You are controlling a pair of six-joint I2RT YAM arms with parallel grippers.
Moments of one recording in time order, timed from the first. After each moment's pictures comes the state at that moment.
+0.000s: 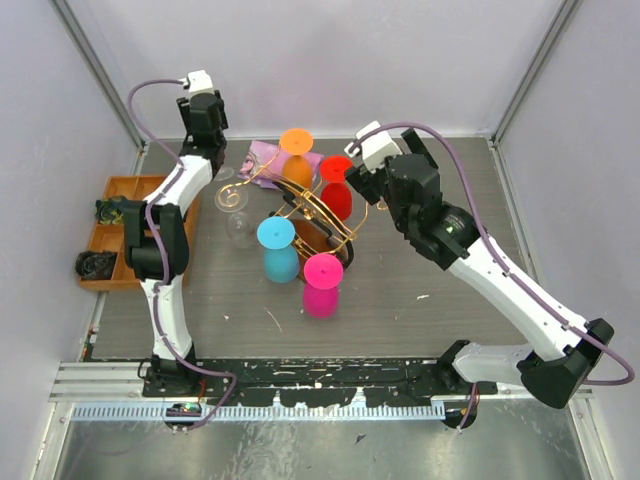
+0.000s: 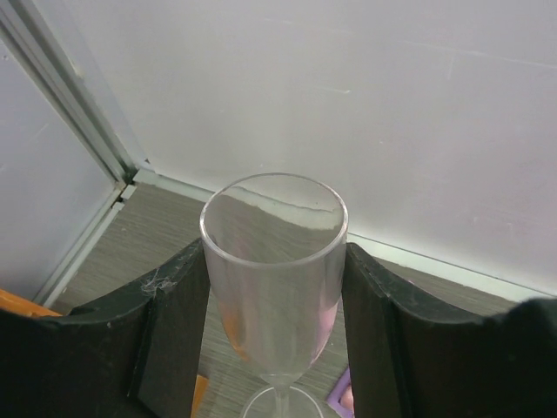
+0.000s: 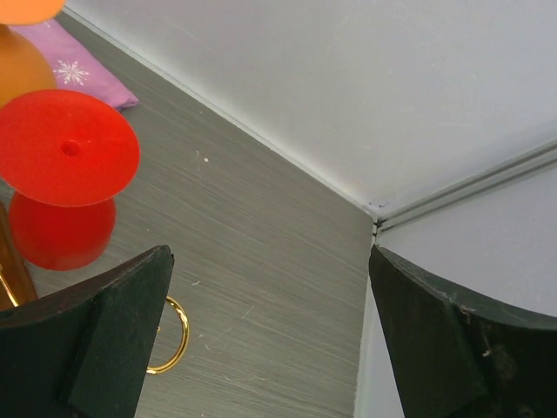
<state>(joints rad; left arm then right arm) -0.16 2.09 1.78 0.18 -0.51 -0.06 0.74 1.21 1.35 -0.34 0.58 -0.48</state>
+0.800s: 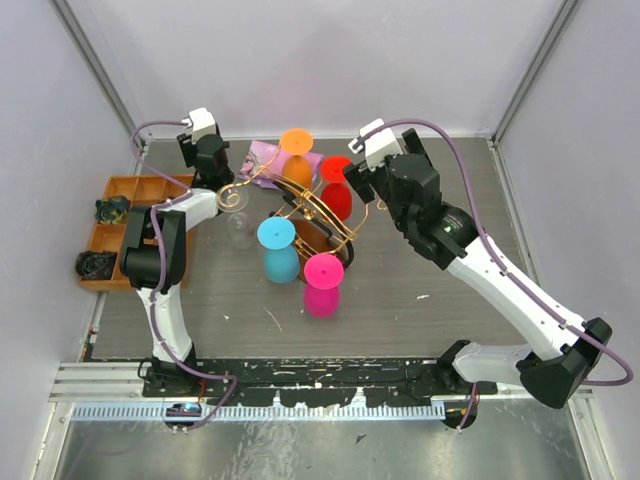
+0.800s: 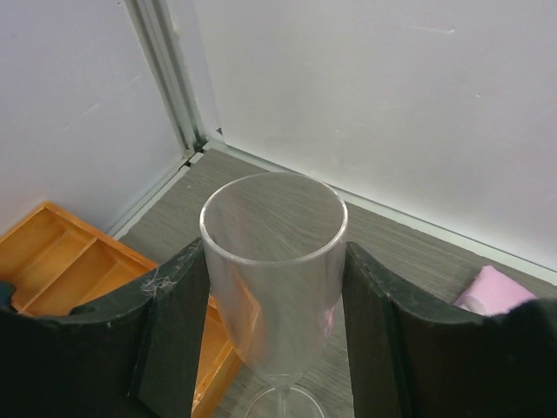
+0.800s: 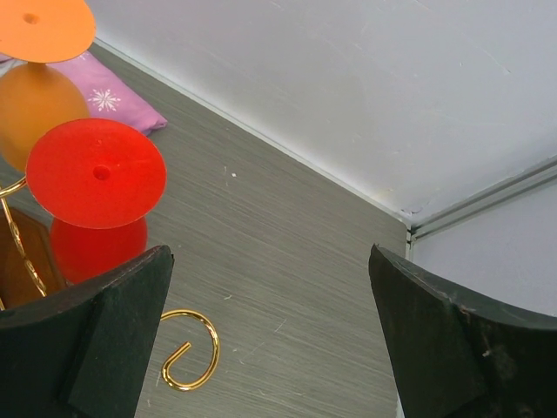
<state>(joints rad) -0.20 2.01 1.32 0.68 -0.73 0.01 0.70 1.21 1.32 -0.28 0.52 -0.38</state>
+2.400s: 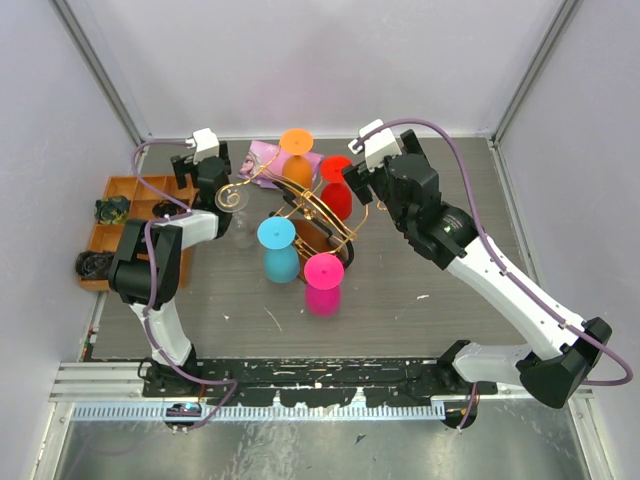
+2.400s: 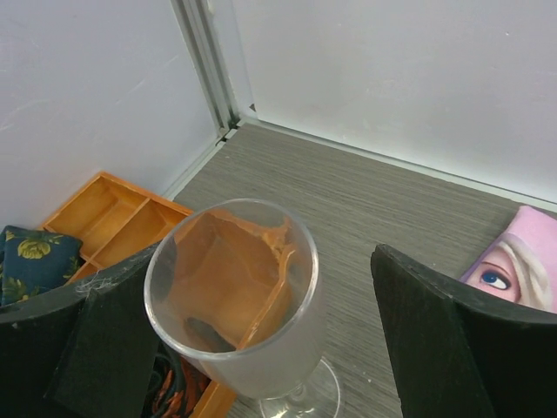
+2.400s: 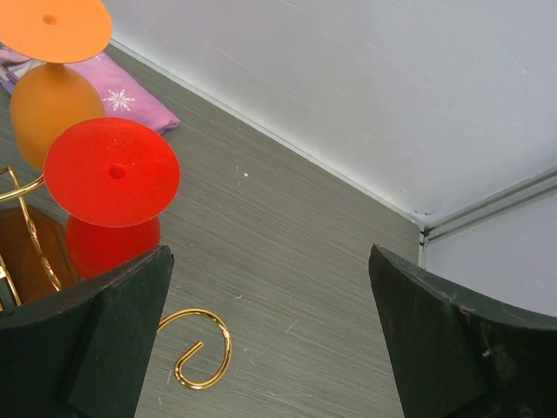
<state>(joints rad) -0.24 1.86 1.04 0.82 -0.78 0.10 0.70 1.21 1.31 -0.29 0.49 -0.36</state>
